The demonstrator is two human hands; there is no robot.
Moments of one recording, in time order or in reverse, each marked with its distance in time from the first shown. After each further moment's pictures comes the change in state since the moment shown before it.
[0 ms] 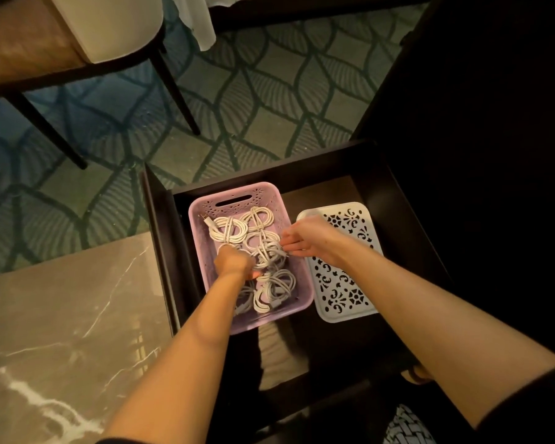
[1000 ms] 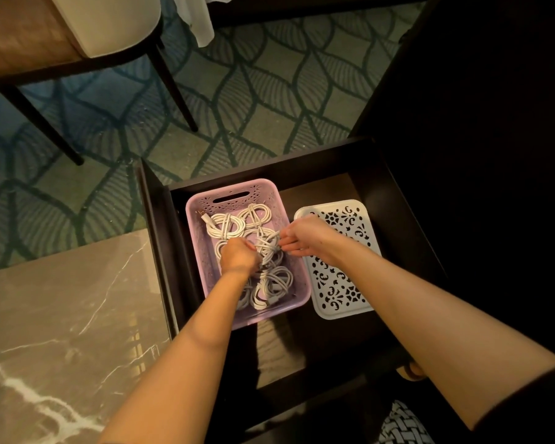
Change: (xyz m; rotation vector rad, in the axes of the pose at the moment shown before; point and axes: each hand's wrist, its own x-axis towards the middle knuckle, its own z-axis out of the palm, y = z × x) left_hand -0.004 -0.005 0.008 0.248 -0.012 0.249; right_hand -0.009 -0.001 0.005 -0.078 0.045 0.014
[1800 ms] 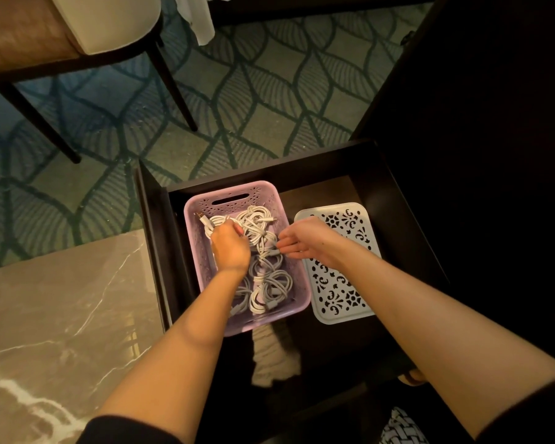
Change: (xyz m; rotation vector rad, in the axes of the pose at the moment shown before) left_hand 0.018 0.009 -0.006 0.077 0.319 0.242; right_hand 0.004 -0.002 -0.002 0.059 -0.028 0.009
